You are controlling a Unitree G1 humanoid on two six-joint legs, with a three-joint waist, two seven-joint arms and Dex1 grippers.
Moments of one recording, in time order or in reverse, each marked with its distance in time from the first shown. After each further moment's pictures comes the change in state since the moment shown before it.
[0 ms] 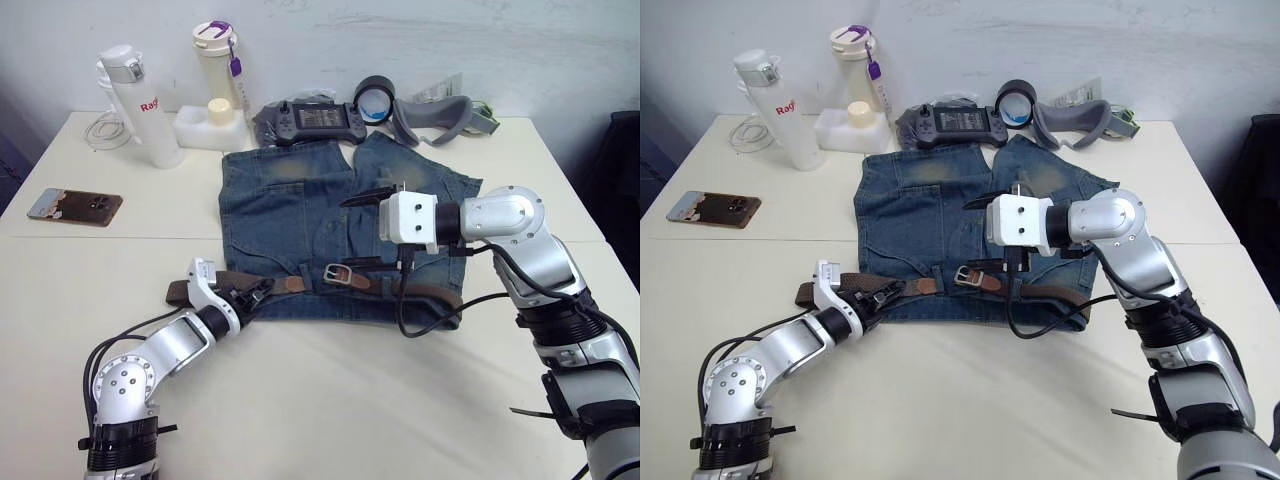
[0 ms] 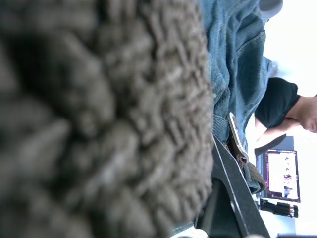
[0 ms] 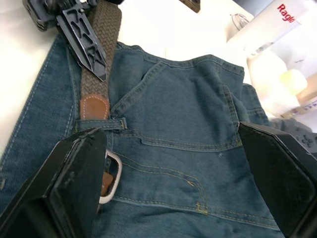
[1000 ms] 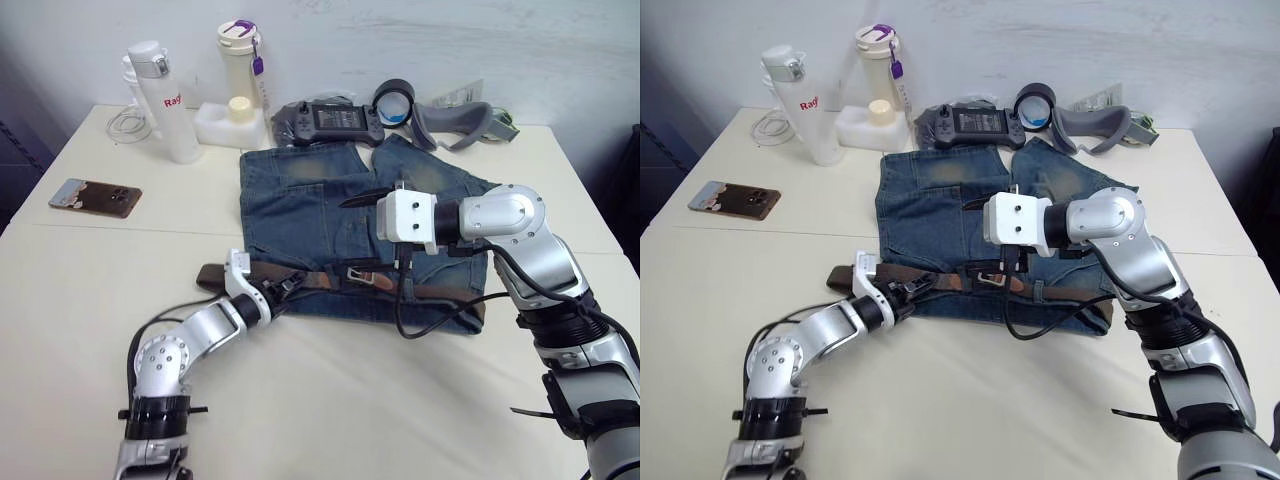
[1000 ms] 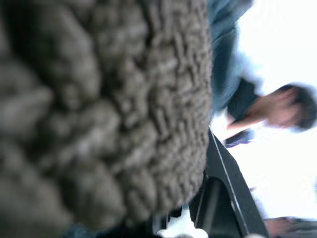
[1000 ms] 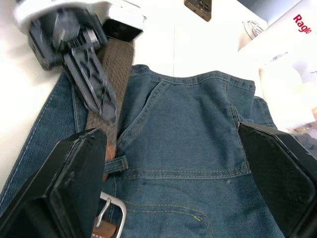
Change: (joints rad) left arm -0.072 -0.117 -0.066 0.109 -0.089 -0.020 -0.029; right arm 0.000 -0.002 0.000 -0.042 -0.005 0.070 -0.001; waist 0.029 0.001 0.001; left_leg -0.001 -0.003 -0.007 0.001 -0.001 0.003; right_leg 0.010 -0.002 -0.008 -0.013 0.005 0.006
